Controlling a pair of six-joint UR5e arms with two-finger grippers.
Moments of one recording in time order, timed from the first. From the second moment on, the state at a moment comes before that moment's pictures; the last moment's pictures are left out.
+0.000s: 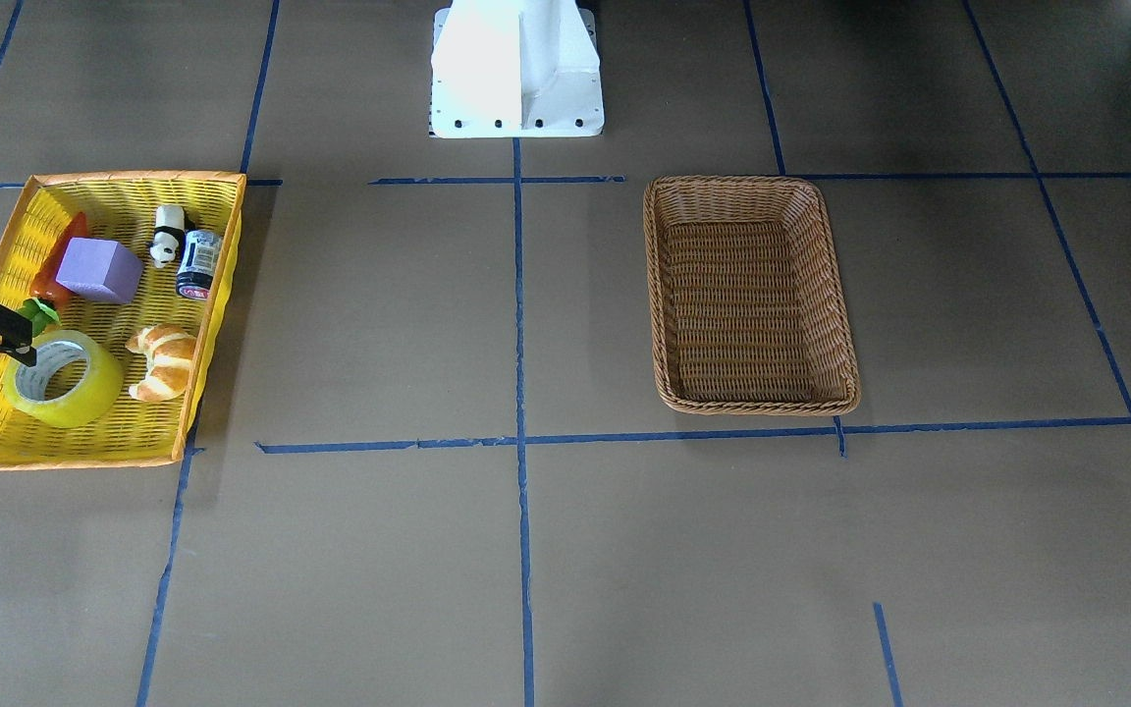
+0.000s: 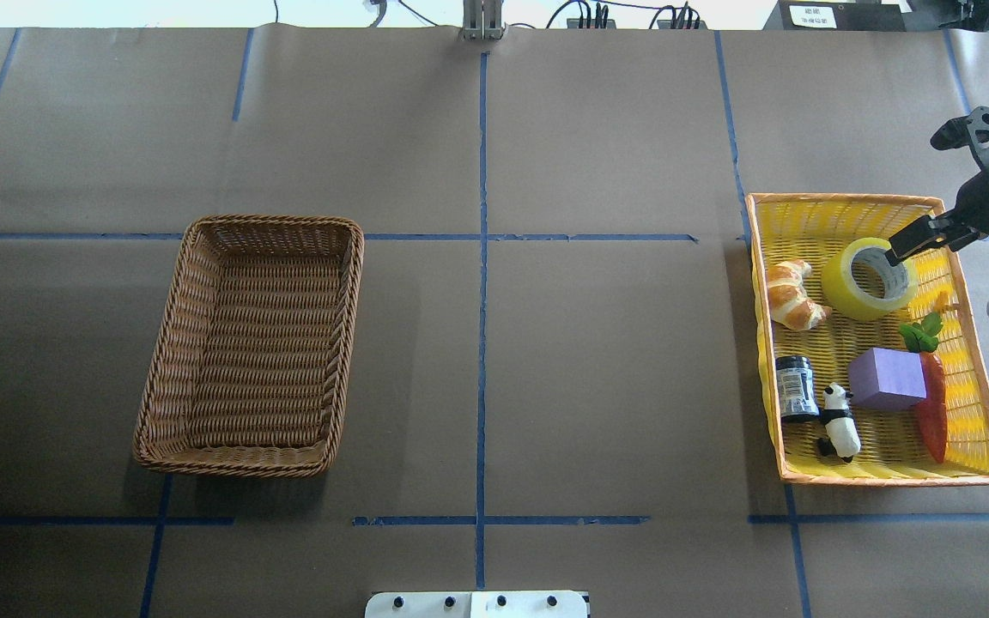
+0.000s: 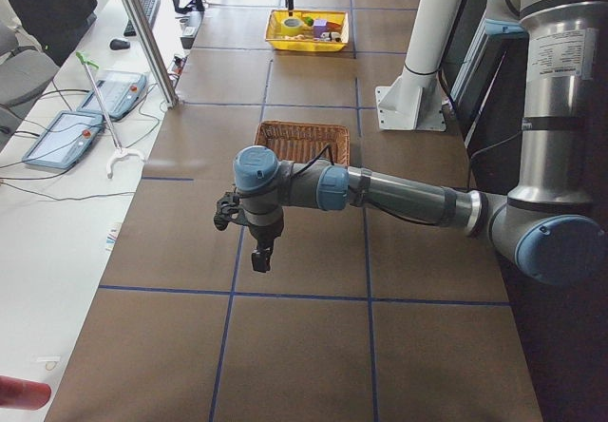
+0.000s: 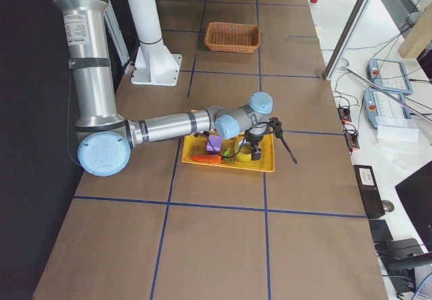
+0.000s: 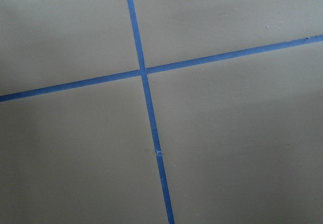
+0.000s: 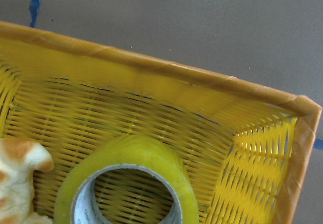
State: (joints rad) left arm -1.52 -1.53 -1.81 -1.44 -2.33 0.10; right arm 1.11 -1.47 1.62 -1.30 2.25 0.38
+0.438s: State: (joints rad) left arm -1.52 -1.53 -1.81 -1.44 -2.33 0.10; right arm 1.08 -1.45 1.52 -1.20 2.25 0.38
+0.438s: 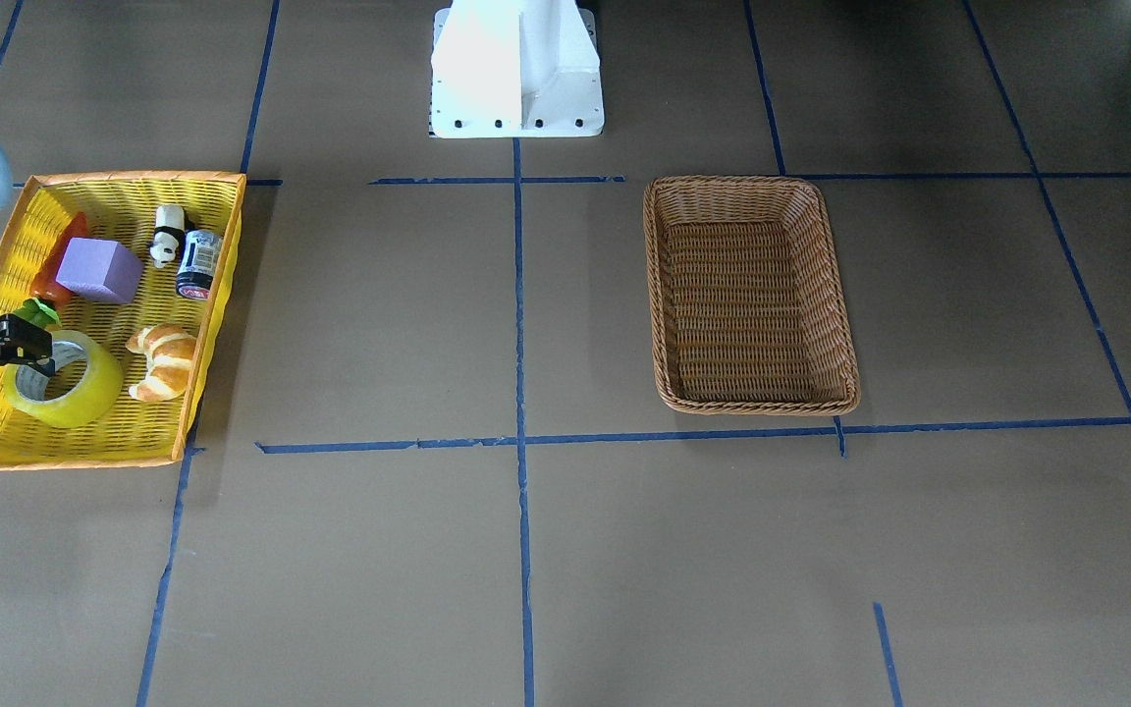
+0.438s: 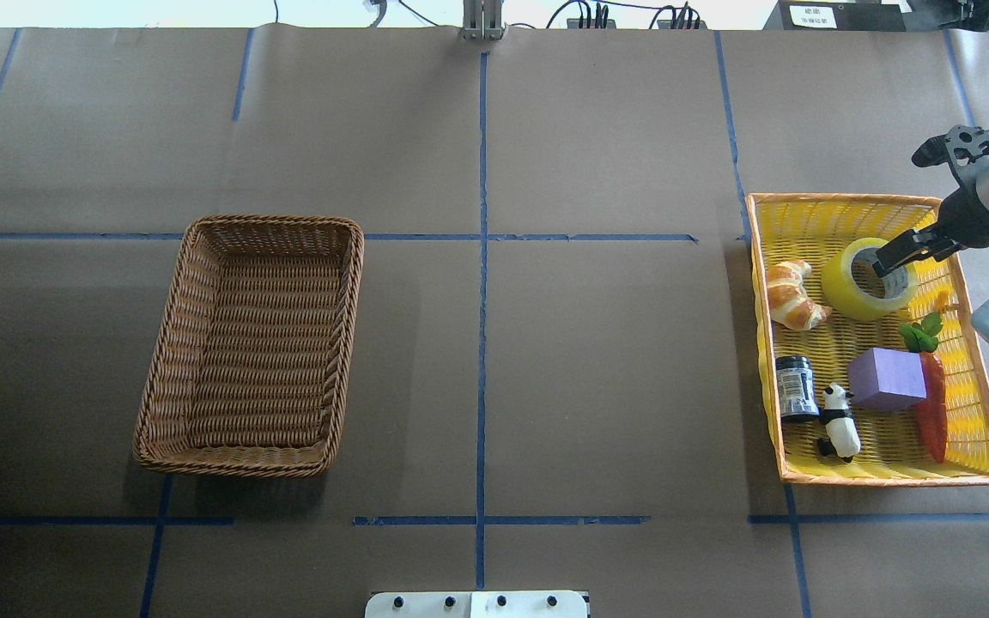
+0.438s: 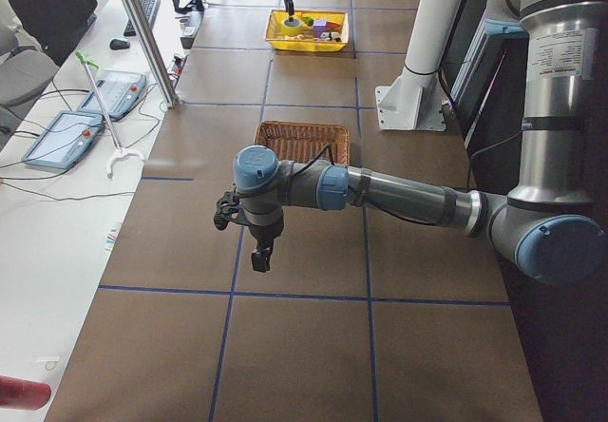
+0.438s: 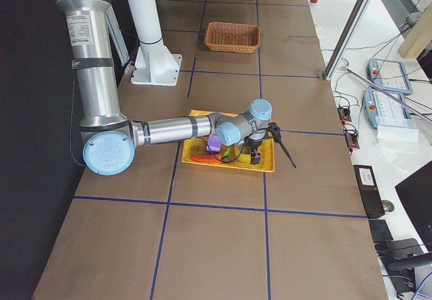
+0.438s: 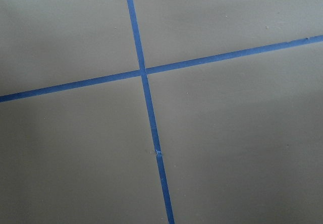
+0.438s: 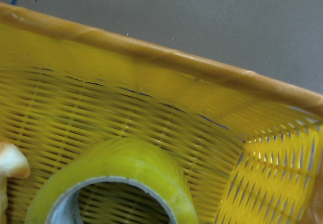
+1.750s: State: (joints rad) left arm -1.52 -1.53 -1.82 -1.44 -2.33 0.10; right arm 1.12 -1.44 1.51 -1.16 2.26 0.45
